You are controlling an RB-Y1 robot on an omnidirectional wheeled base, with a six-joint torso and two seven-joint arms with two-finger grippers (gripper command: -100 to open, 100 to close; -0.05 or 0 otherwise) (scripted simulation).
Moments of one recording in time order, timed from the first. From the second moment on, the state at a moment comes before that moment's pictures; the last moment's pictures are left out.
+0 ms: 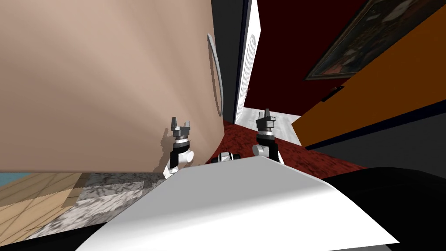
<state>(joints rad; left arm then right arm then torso) 0.30 0.31 -0.02 -2.06 0.27 -0.53 0.04 0.47 0.04 -0.06 -2.27 -0.10 -0.42 -0.02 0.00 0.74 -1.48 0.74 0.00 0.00</state>
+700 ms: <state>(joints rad) 0.19 0.49 -0.05 -1.96 0.37 -0.47 0.07 0.47 0.04 -0.06 -2.27 -0.10 -0.42 -0.02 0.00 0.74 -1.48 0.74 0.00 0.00</state>
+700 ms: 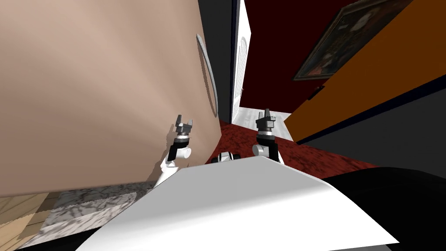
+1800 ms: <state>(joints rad) 0.00 0.79 -0.12 -1.78 0.55 -0.36 0.12 0.47 0.04 -0.06 -2.27 -0.10 -0.42 -0.02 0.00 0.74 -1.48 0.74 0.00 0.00</state>
